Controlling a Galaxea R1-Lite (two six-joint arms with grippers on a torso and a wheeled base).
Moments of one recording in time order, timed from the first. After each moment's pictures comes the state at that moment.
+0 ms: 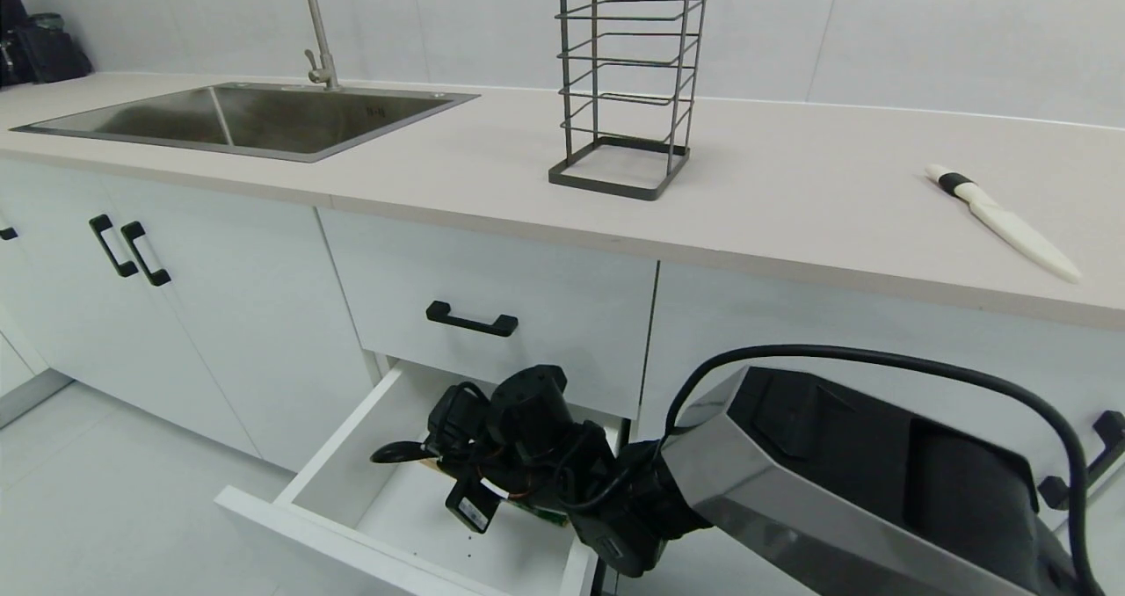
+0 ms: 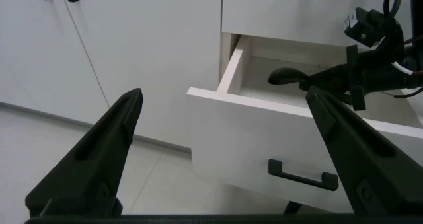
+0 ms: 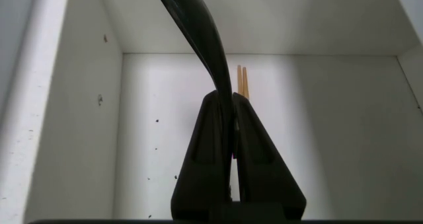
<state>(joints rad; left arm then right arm) 0.00 0.00 0.00 0.00 -0.04 0.01 0.95 2.56 -1.42 -0.63 0.15 -0.23</state>
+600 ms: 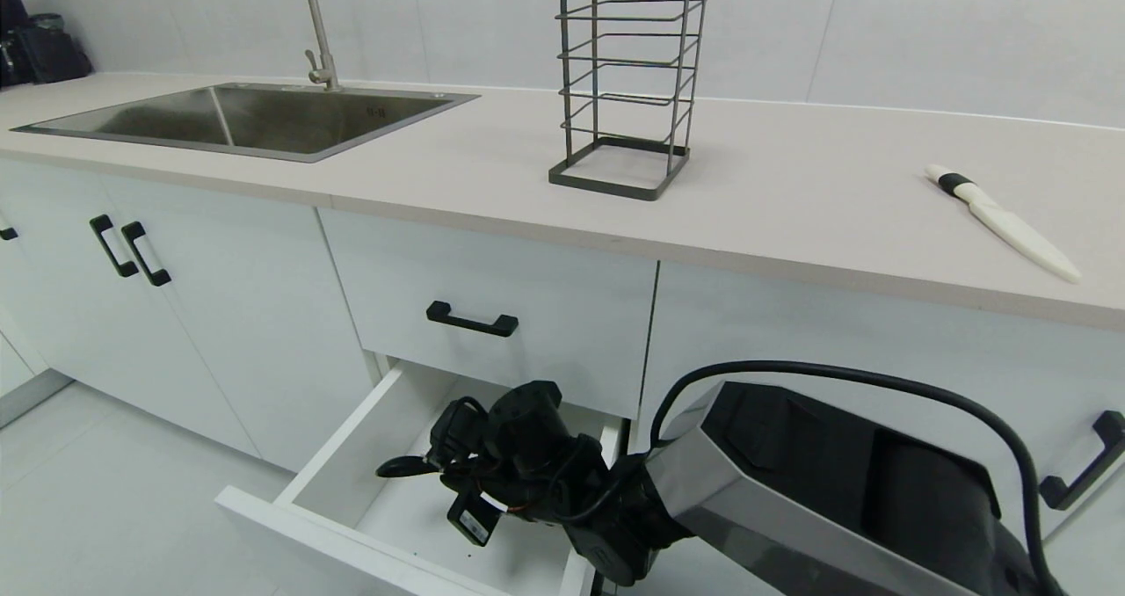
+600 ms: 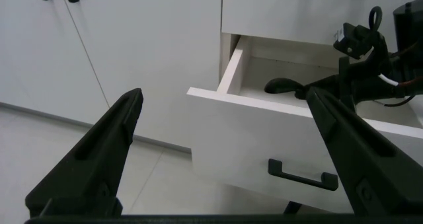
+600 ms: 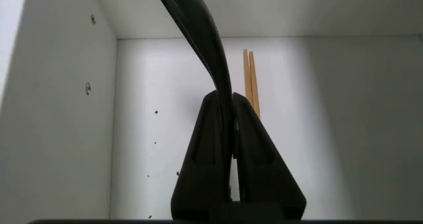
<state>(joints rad) 0.00 0.00 0.00 0.00 -0.04 0.01 0.95 2.62 -1.44 -0.63 0.15 -0.20</state>
